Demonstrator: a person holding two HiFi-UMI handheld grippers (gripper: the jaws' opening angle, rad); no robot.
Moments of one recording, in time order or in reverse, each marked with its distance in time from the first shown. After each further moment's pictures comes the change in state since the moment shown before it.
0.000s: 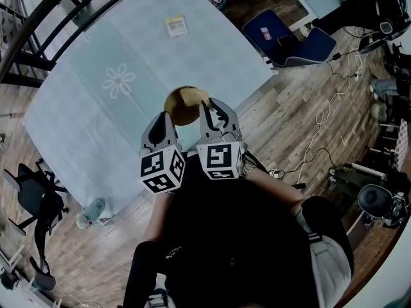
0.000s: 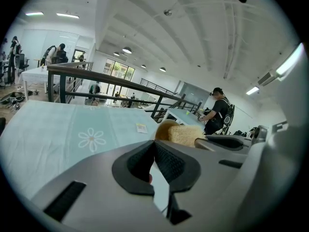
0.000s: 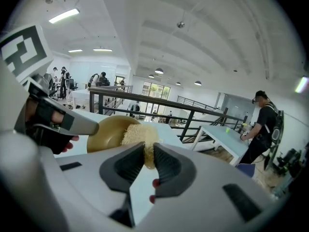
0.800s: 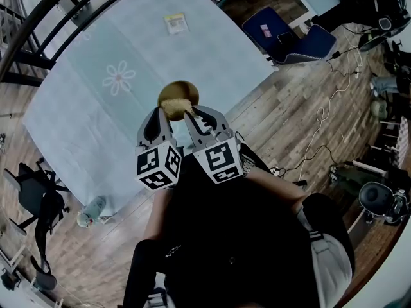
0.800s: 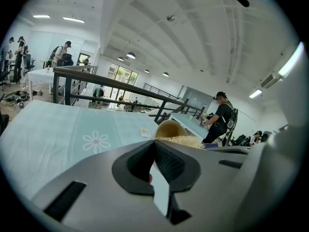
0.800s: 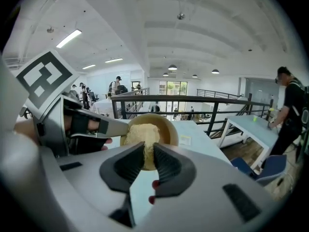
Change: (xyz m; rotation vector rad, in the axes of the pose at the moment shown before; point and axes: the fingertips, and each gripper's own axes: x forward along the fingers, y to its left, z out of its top) left arm -0.005 0.019 0.006 -0.026 -0.063 0.034; right arm -0.009 0.062 0.001 0.089 -0.011 0.305
